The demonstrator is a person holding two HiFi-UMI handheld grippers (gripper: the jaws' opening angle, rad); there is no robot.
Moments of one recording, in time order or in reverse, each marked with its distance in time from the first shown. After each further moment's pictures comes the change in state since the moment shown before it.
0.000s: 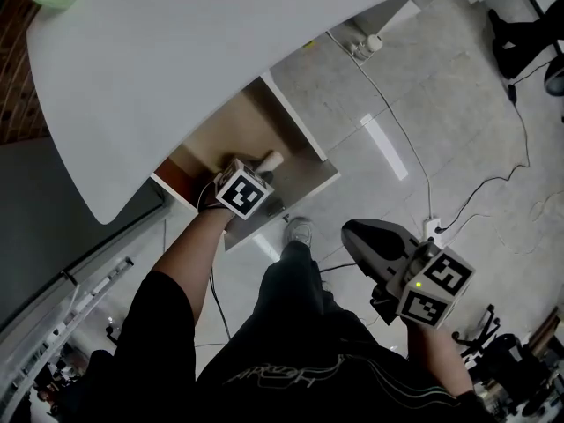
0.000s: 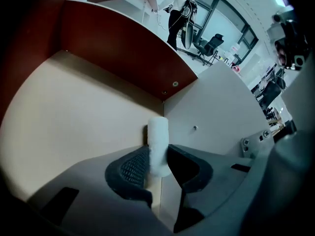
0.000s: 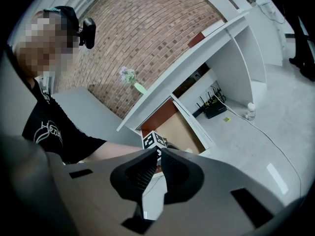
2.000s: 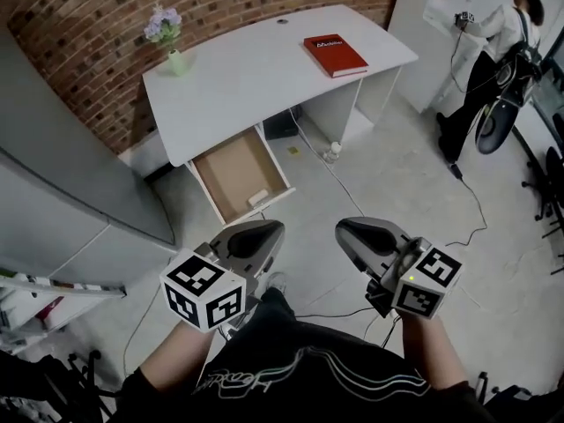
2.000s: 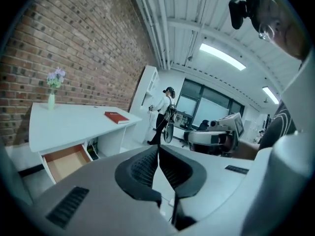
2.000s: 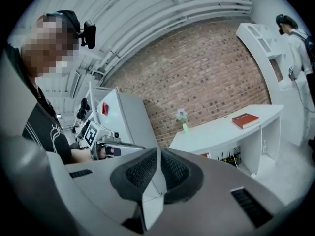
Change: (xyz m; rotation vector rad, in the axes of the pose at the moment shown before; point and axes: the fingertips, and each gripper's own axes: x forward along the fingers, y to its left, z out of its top) left arm -0.498 -0.449 0.072 -0.208 -1.006 0.026; right arm -0.336 0.288 -0.035 -0.556 -0.302 0.162
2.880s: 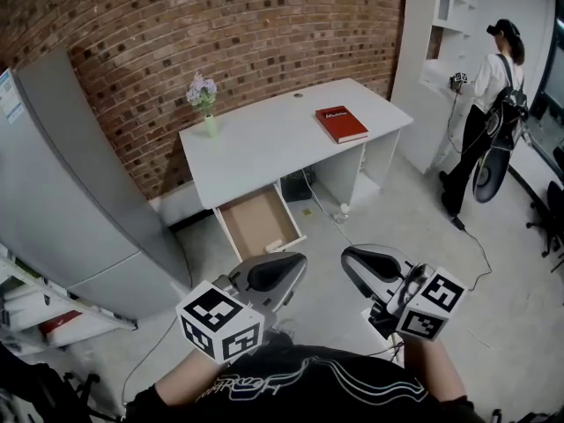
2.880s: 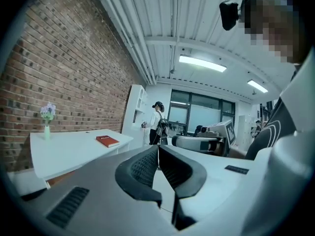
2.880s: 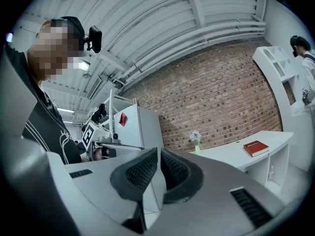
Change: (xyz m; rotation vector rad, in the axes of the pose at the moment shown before) left arm -0.092 -0.147 0.061 0.173 -0.167 -0.034; right arm -0.081 0.129 0.066 -0.172 -0.176 0.088
